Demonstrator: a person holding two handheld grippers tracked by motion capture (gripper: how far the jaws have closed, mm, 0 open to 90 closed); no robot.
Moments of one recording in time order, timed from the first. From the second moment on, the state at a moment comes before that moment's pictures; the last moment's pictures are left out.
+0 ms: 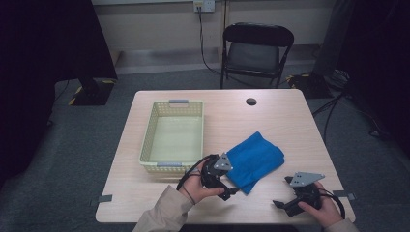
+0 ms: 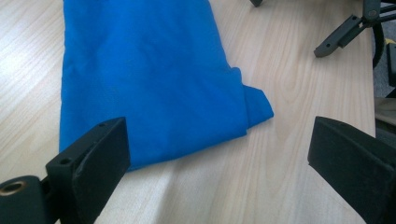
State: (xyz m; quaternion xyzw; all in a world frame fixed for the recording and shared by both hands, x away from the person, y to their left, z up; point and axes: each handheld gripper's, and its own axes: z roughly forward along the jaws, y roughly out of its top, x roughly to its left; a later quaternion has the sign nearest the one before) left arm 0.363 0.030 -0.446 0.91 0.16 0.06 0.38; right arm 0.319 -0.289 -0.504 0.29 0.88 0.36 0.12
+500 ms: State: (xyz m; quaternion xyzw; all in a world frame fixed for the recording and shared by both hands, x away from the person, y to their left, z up) left arm 0.377 0.013 -0.439 0.91 0.16 0.07 0.38; right arm 0.319 -0.289 -0.504 0.29 0.88 0.36 0.12
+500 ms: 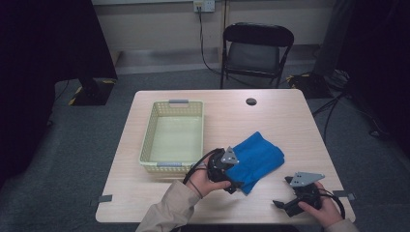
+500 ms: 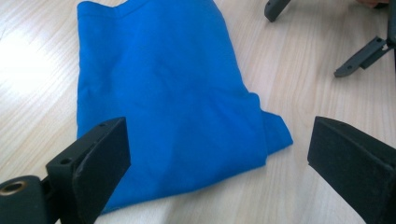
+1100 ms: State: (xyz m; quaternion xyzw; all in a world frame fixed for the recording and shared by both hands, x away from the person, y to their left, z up) left arm 0.396 -0.001 -0.446 0.91 0.18 0.08 0.37; right arm 0.319 -0.289 -0.504 0.29 0.88 0.36 0.12
